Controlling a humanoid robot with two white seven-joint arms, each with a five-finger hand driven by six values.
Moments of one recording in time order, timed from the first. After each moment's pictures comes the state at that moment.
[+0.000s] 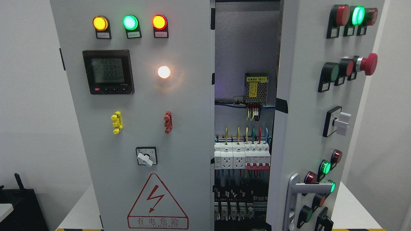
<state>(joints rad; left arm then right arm) 0.76 0.67 0.22 -1.71 0.91 -0.29 -0.26 0.14 0.12 0.21 -0.16 -0.11 0.09 -0.02</state>
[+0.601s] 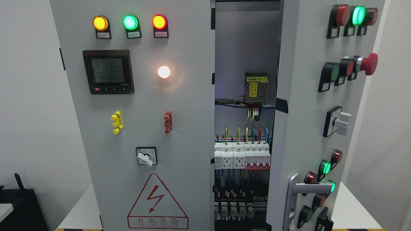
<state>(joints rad) 0.74 0.87 0.30 -1.78 1.13 -0.29 -0.29 0.14 0.12 0.21 -0.16 -0.11 0.09 -0.02</state>
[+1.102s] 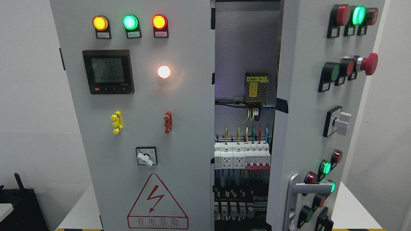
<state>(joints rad) 0.70 0.98 0.34 -1.81 1.23 -0.29 -0.41 0.14 0.12 0.21 -0.16 -0.11 0.09 -0.02</state>
